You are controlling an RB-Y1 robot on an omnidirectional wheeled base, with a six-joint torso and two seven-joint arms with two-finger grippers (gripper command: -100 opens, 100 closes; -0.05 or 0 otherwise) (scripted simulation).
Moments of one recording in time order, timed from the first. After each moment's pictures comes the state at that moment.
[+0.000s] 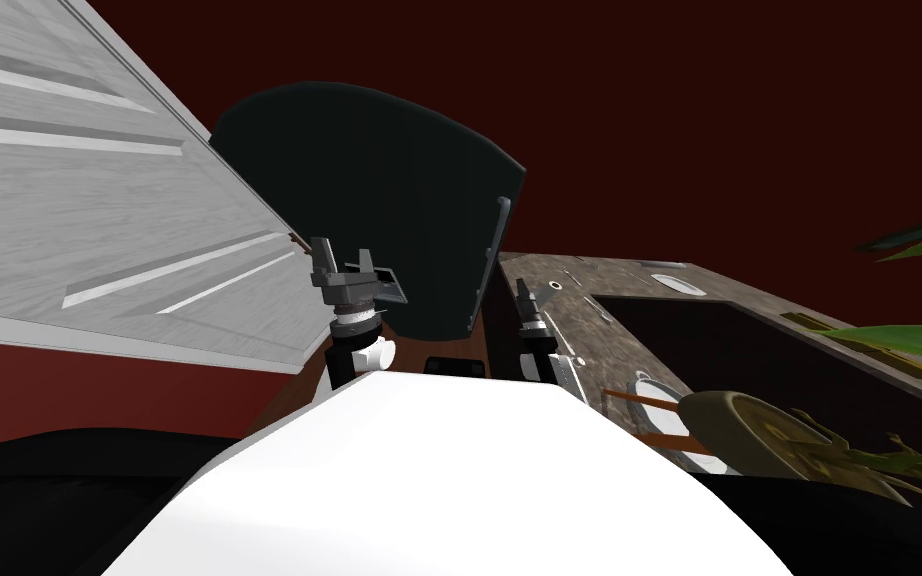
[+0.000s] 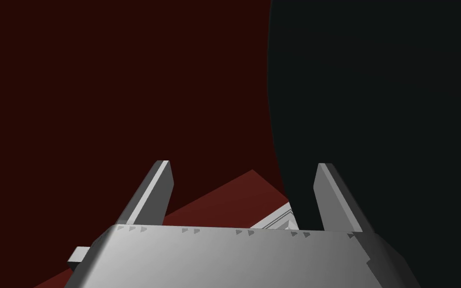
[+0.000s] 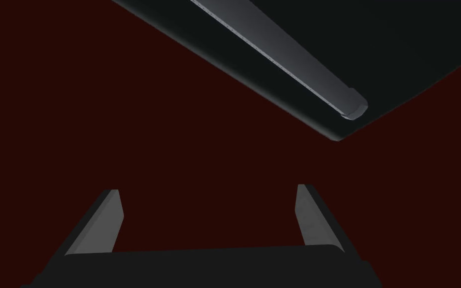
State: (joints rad) left arm 0.51 0.00 -0.05 -2.36 0.04 -0.60 0.00; right arm 0.47 -0.15 0.08 -2.22 0.61 -0.16 -0.14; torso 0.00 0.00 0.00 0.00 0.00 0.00
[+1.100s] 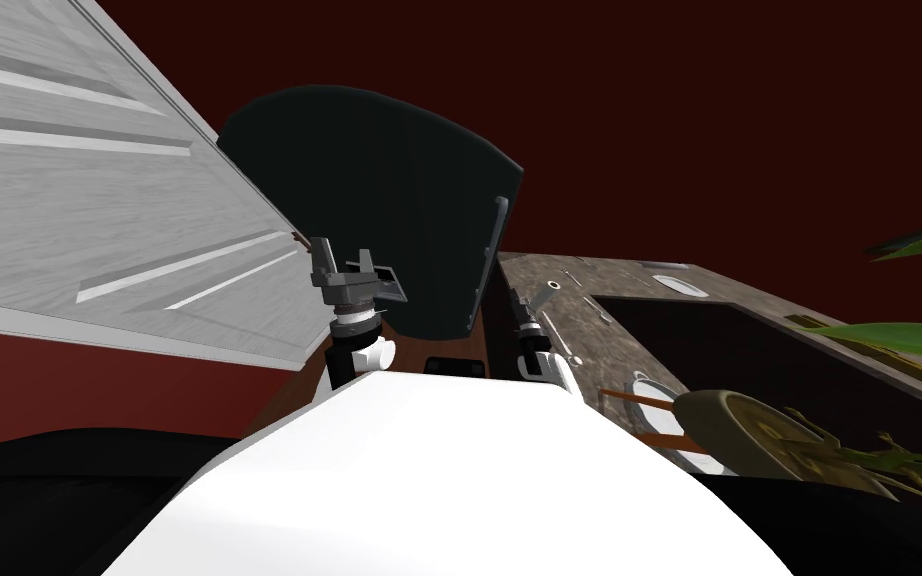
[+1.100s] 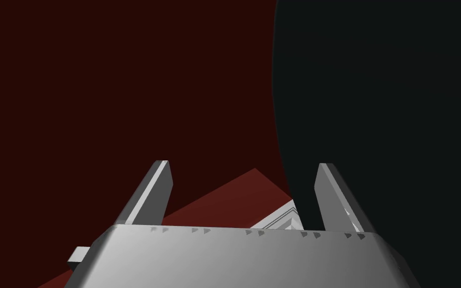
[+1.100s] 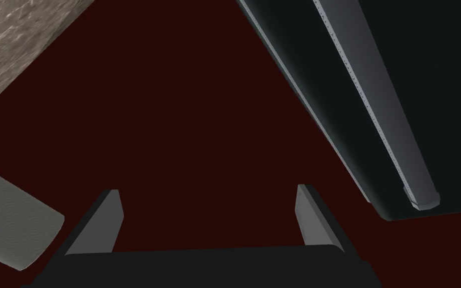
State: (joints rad) left arm 0.51 0.00 -0.05 -2.36 0.04 -0.60 0.00; right arm 0.46 -0.16 0.09 -2.12 0.93 0.02 -0.13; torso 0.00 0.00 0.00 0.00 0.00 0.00
